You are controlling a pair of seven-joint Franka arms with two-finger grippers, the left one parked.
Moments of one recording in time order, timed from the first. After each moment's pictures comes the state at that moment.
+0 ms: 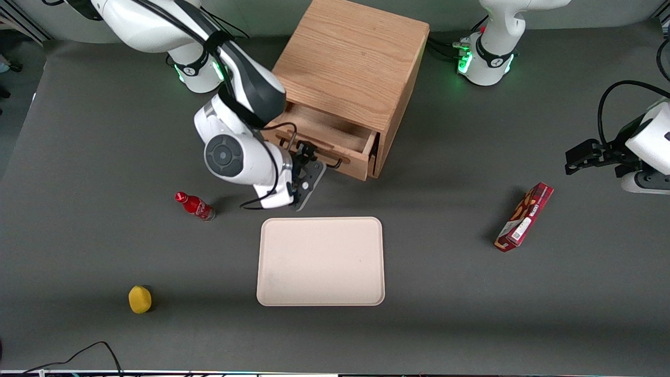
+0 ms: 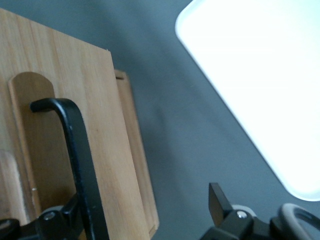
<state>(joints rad) 0.30 0.52 0.32 -1.50 0.22 1.88 -0.40</state>
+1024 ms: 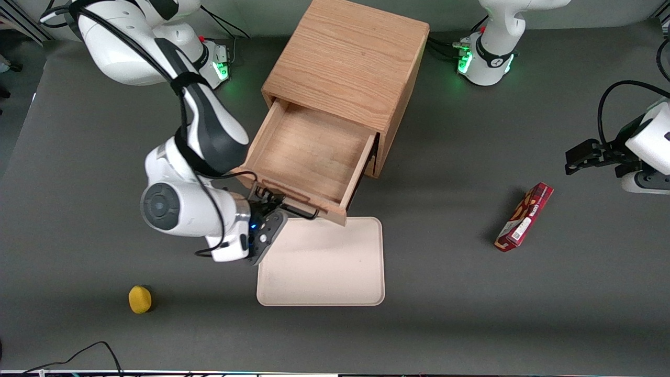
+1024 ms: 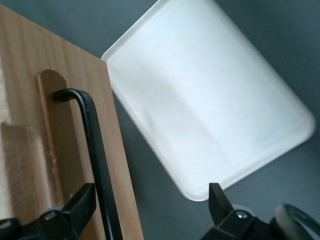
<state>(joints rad) 0.29 0.69 0.14 -1.11 0.21 1.78 -0.54</state>
